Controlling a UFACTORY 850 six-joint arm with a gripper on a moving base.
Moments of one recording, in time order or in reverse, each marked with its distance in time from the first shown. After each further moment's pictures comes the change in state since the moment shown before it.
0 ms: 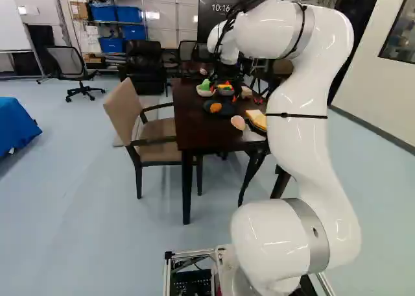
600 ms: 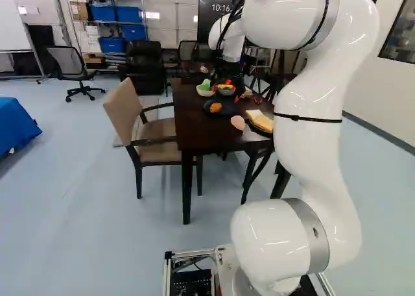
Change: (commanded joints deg) arm 0.1 5.2 5.9 0.0 0.0 0.0
